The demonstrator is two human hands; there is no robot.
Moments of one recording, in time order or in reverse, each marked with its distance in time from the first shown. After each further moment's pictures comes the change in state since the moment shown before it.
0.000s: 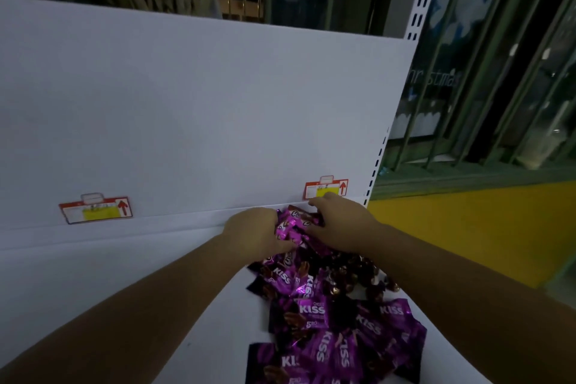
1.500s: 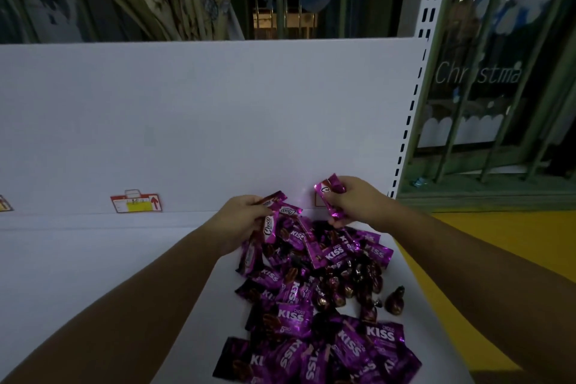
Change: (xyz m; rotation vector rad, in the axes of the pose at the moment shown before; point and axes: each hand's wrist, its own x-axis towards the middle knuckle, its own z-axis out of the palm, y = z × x) left_hand -0.001 -0.003 -0.014 -1.271 0.151 -0.482; right_hand 0.032 0.048 -0.026 1.084 -0.174 -0.009
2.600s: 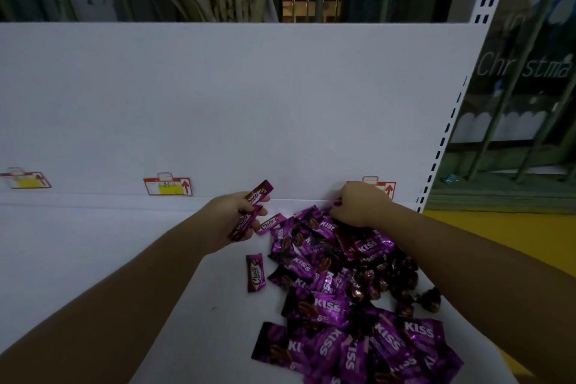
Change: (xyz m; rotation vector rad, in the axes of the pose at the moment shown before) left_hand -0.028 -0.008 -0.060 -0.145 0.024 -0.140; right_hand 0.037 0.008 0.046 -1.065 0.057 -0.037
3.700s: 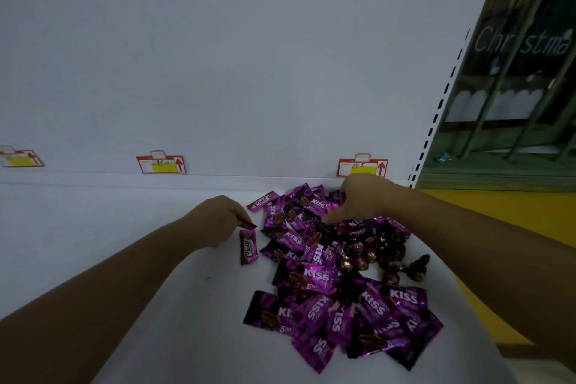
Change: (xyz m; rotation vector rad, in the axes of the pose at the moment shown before) left_hand -0.026 -0.021 0.005 1.065 0.125 0.089; right_hand -0.043 0.004 -0.013 -0.026 -0.178 -0.130
